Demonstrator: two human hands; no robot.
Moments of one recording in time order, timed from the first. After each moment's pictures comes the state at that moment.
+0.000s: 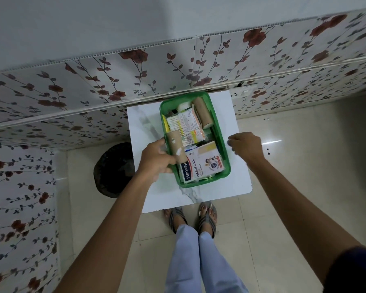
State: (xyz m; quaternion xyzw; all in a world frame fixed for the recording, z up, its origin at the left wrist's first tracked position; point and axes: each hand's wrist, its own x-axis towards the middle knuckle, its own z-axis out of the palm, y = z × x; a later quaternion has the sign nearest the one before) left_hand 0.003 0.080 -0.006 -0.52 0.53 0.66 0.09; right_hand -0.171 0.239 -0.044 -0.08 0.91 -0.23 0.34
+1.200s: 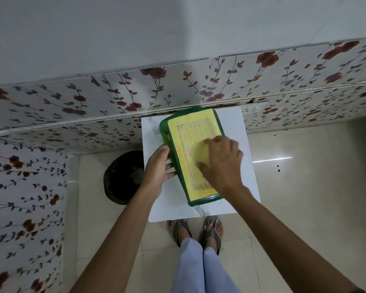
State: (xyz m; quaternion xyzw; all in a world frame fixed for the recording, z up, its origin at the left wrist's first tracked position) left_hand 0.015 0.076 -0.007 -0.56 0.43 0.71 -0.03; right_hand -0.095 0.194 -0.007 -0.36 0.91 -0.13 0.15
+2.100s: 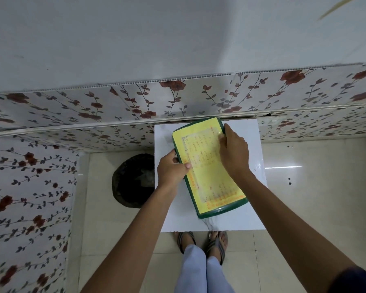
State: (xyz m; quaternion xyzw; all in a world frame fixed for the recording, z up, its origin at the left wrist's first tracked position) left_hand -0.010 0.060 -0.014 -0.61 0.52 0.59 -0.01; right_hand -0.143 0.134 -0.032 -0.28 0.90 -0.28 0.18
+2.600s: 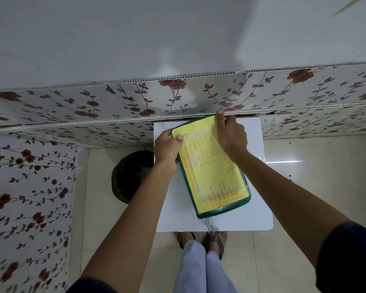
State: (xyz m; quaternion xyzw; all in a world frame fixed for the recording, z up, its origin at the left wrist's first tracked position) left_hand -0.044 0.019 -0.015 -0.65 0.44 0.61 -0.08; right_hand -0.174 0.096 -0.048 -0.18 0.90 -0.28 0.27
